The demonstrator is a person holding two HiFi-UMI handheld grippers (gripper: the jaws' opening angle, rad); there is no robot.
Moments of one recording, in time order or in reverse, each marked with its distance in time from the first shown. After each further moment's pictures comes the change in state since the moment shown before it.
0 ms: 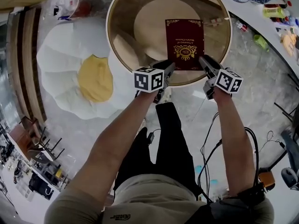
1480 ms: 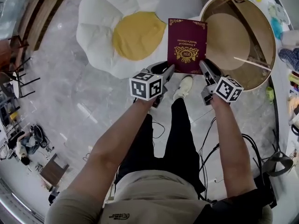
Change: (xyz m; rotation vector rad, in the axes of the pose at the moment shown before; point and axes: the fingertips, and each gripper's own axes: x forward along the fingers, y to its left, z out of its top) left arm -0.357 0.094 -0.129 -0.261 -0.461 0.217; right arm 0.065 0.333 -0.183 -0.305 0.264 0.251
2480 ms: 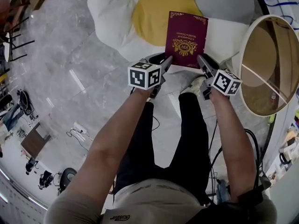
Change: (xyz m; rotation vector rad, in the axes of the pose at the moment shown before) left arm -0.024 0.215 -0.070 -0.193 -0.034 0.165; right arm 0.194 0.007 -0.131 -0.082 0.307 0.061
